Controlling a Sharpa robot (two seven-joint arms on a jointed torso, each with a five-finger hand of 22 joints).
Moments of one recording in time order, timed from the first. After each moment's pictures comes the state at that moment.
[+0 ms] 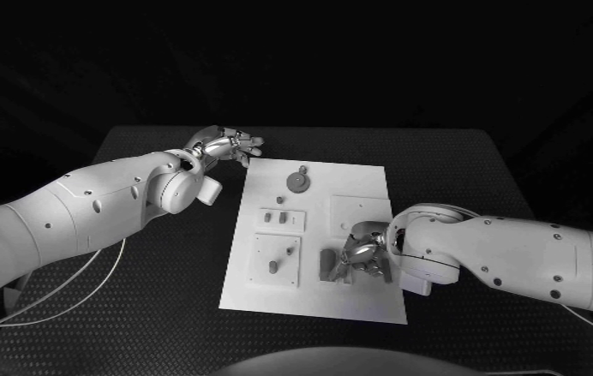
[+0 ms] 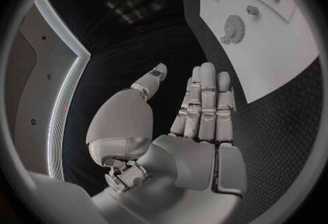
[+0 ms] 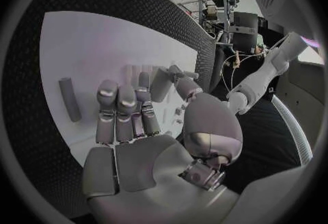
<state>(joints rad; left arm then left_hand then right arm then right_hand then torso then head) 1.19 -0.70 -0.09 1.14 -0.30 -0.15 0.22 0.96 -0.14 0.51 -0.16 0.05 0.82 0.19 0.27 0.54 1.22 0.10 0.07 0.21 1.05 -0.01 0.97 0.42 0.02 0.81 -0.09 0.63 1.31 1.18 -0.78 -0.24 1.65 -0.89 0.00 -0.55 0.79 -0.11 0.57 -0.26 0.05 0.99 0.11 0.30 0.61 0.98 0.00 1.20 1.07 1.17 -0.10 1.24 1.22 0.20 1.06 -0.06 1.18 1.27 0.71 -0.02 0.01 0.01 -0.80</state>
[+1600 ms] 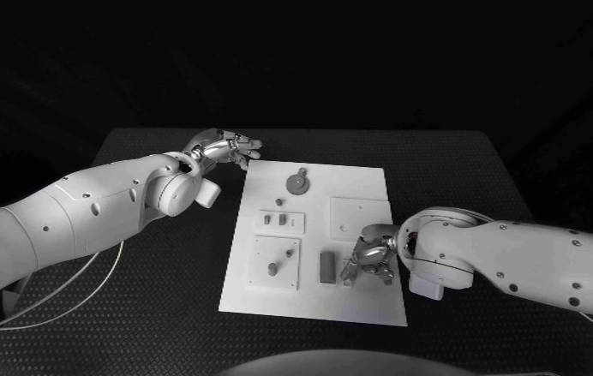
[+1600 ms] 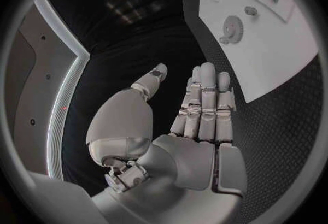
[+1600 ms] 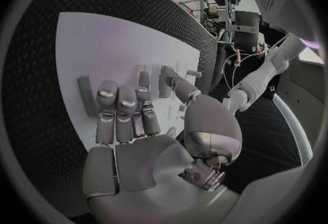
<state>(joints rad) 1.19 -0.70 -0.09 1.14 -0.30 -0.14 0.22 0.96 -0.14 0.51 -0.16 0.05 0.82 0.19 0.27 0.54 1.22 0.10 0.07 0.21 1.05 -0.01 0.97 0.42 0.02 0.81 -0.09 0.63 1.31 1.18 -0.84 -0.25 1.68 -0.91 0.00 -0.54 0.76 -0.14 0.69 -0.27 0.06 1.02 0.10 0.29 0.59 1.00 -0.01 1.19 1.07 1.18 -0.10 1.24 1.20 0.21 1.07 -0.05 1.20 1.26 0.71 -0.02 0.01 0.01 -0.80</state>
